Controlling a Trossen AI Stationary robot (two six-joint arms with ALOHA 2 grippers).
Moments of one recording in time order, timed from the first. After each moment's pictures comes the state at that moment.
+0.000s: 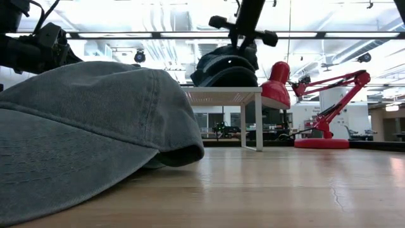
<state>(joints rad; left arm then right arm) -0.09 0.04 0.11 -0.28 -0.57 -0.36 -0.31 1.79 1.85 -1.07 0.58 1.27</state>
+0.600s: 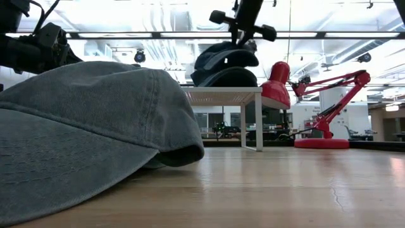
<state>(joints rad) -0.09 0.04 0.11 -0.28 -0.57 -0.36 -0.32 1.79 1.91 -1.06 0.61 1.09</state>
